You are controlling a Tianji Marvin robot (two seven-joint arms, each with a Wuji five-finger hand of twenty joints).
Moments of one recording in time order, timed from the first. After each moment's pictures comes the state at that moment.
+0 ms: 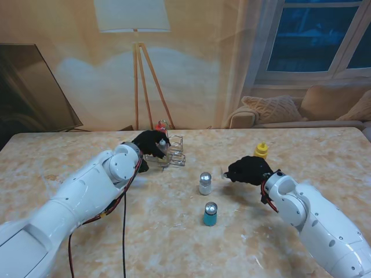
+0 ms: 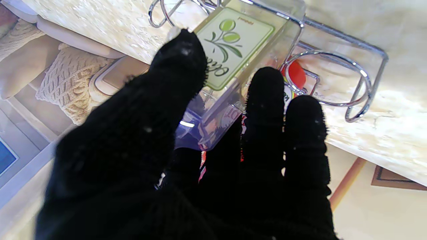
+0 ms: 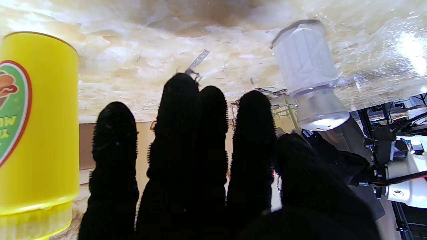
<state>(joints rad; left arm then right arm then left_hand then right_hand) 0.81 -1.28 -0.73 -0.75 0.29 -0.08 0.07 -1.28 -1.05 1.09 -1.28 -0.91 -0.28 -0.05 0.93 -0.84 0.70 -0.29 0.74 0.02 0.72 0.25 1.00 0.12 0.15 0.60 1.10 0.15 0.58 0.88 0.68 0.19 1.16 0.64 0.62 -0.13 0.41 -0.05 0.91 -0.24 0.89 0.65 1.17 -0.06 0.70 0.60 1.20 -0.08 0.79 0.63 0.73 0.18 1.20 0.45</state>
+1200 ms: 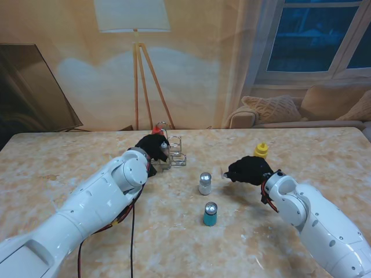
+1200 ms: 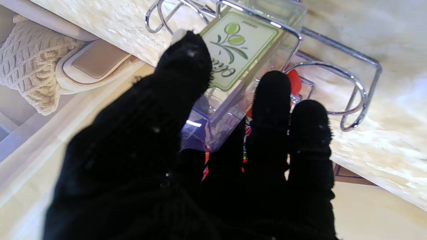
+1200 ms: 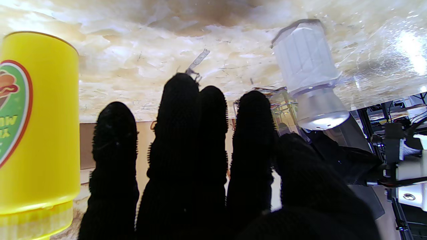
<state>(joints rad) 0.91 -1.29 -0.77 -0.94 0.29 0.20 0.15 -1.28 -1.05 1.09 -1.28 -0.90 -0.28 -0.05 0.97 -0.83 0.67 -0.29 0.74 0.10 0.67 0.32 0.91 0.17 0.31 0.52 1.04 0.22 0.64 0.88 0.61 0.25 1.19 0.67 0.62 -0.13 0.41 -0.05 0.91 -0.24 0.89 0.65 1.17 -0.06 0.70 0.60 1.20 -0.08 0.79 0.63 0.73 0.18 1.20 0.45</state>
